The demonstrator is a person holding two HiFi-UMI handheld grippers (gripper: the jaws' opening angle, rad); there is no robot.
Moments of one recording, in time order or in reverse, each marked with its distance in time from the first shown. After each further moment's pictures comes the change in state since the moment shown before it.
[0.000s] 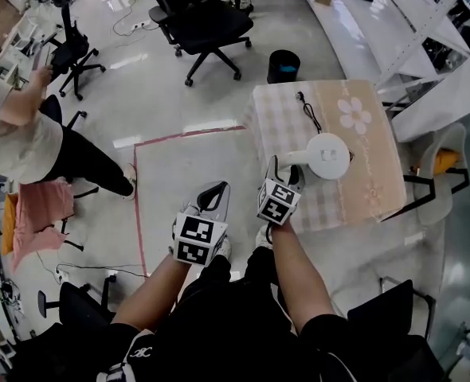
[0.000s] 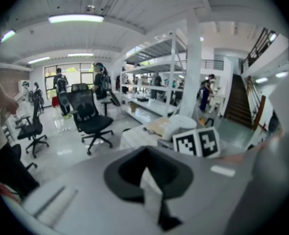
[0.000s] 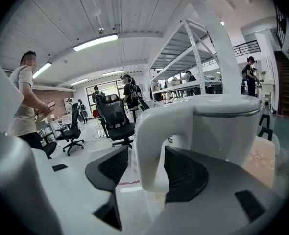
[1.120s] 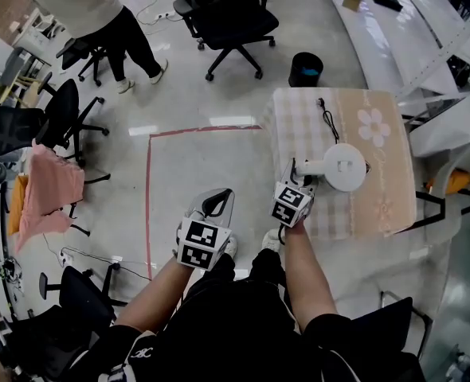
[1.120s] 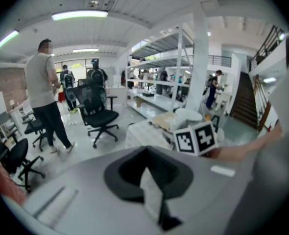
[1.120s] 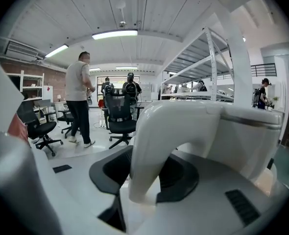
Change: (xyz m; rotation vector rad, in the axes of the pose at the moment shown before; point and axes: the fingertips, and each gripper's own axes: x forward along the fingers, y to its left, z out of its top) left arm -0.002 0.015 -0.022 -0.041 0.065 0.056; right arm 0.023 -0.001 -0.001 -0.231 0.013 0.008
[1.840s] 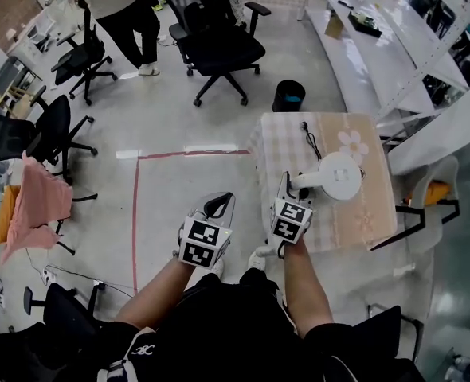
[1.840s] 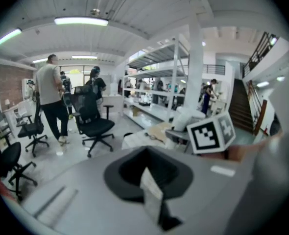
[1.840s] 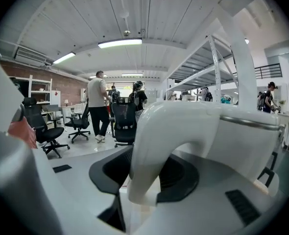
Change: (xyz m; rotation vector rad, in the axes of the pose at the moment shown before) left arm -0.008 -0.007 0.035 0.006 -0.108 -0.050; right arm -0.051 -0.007 0.071 -0.019 -0.082 0.066
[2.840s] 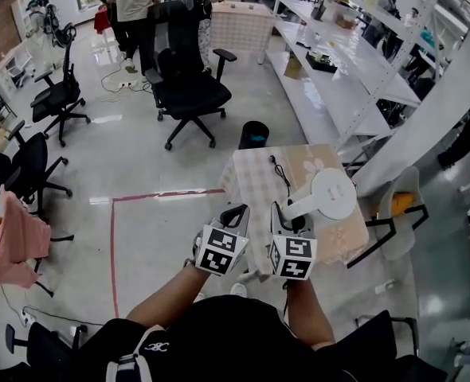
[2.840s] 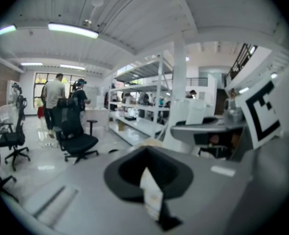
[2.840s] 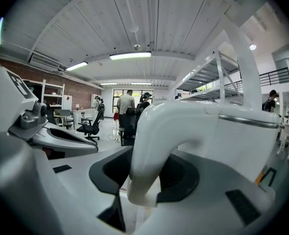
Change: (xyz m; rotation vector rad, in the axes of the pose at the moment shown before) left arm -0.004 -0.057 0.074 0.061 -0.184 -0.157; right arm -0.126 0.012 0.107 -0.058 -0.084 0.089
